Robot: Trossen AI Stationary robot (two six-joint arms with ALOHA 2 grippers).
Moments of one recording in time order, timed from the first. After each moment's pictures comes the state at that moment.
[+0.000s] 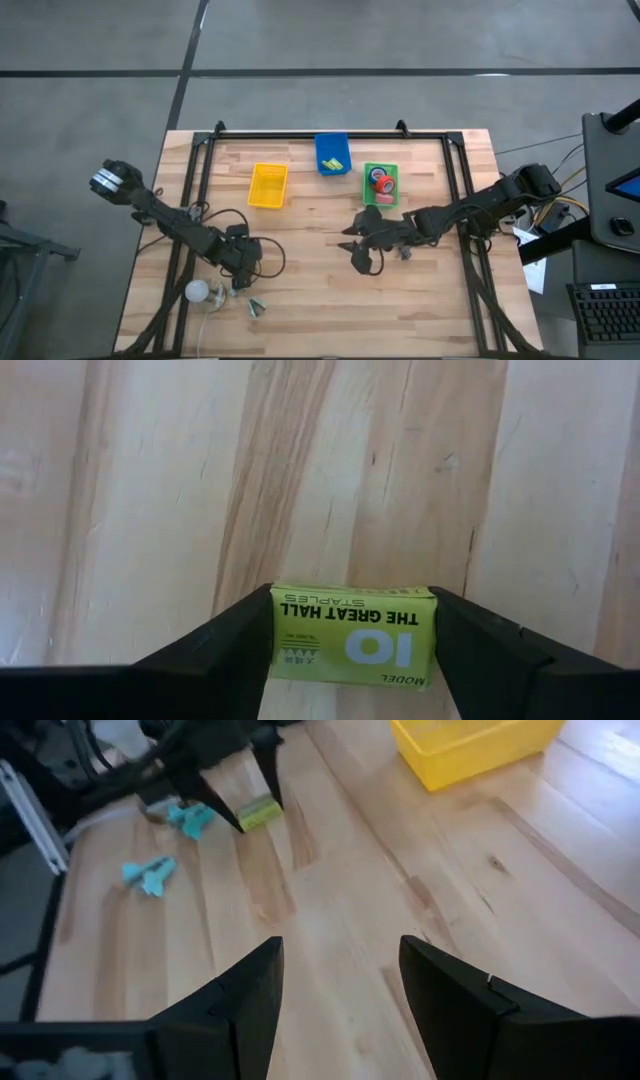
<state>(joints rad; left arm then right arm) -0.53 1.33 0.54 -0.44 -0.22 -0.66 0.27 1.49 0.87 0.01 0.31 0.60</state>
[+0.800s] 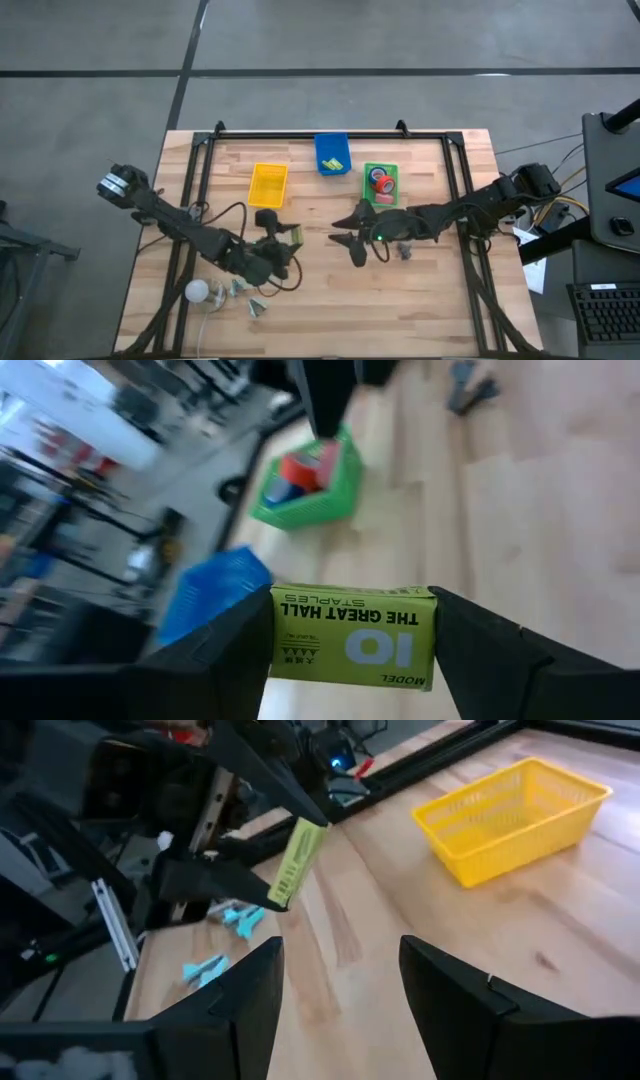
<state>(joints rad) -0.51 1.41 0.87 -0.12 -0.93 0.08 0.22 1.49 0.80 0.37 0.29 0.57</state>
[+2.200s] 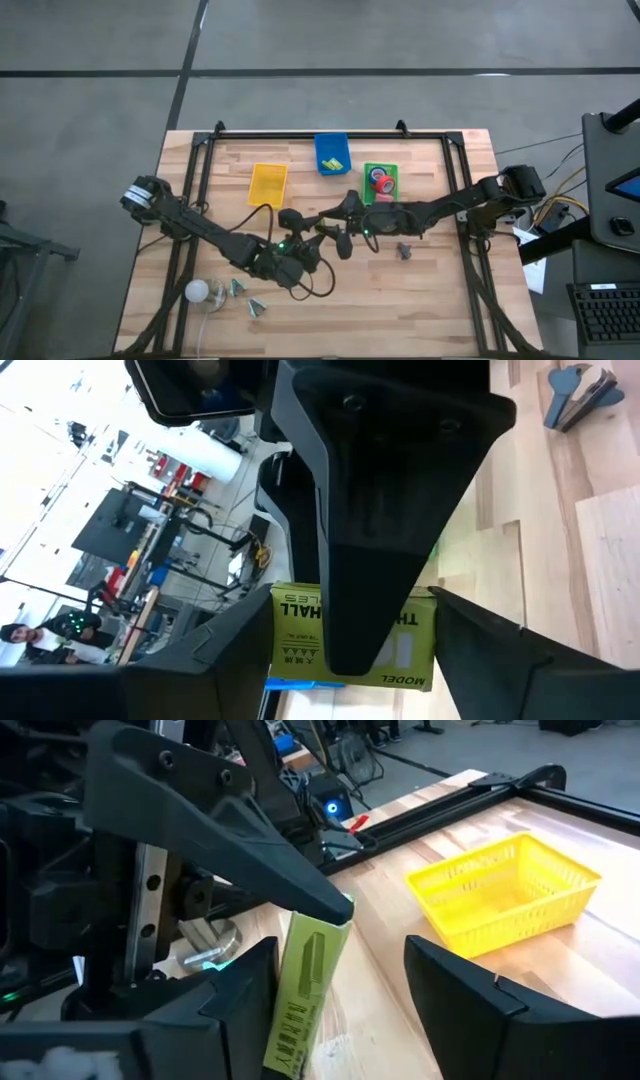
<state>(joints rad) -0.45 1.65 1.14 -0.04 -1.09 0.37 0.15 1.61 0.88 0.51 0.29 0.45</state>
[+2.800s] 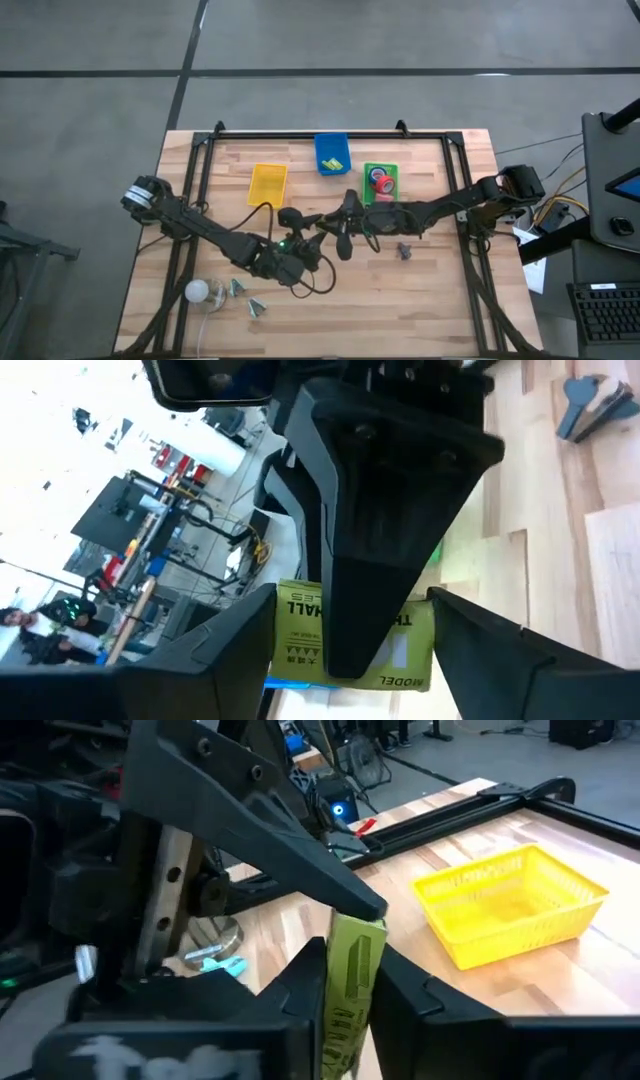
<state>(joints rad) -0.45 1.65 1.14 -0.02 -1.09 0.34 0.14 1.62 0.88 0.51 0.27 0.40</state>
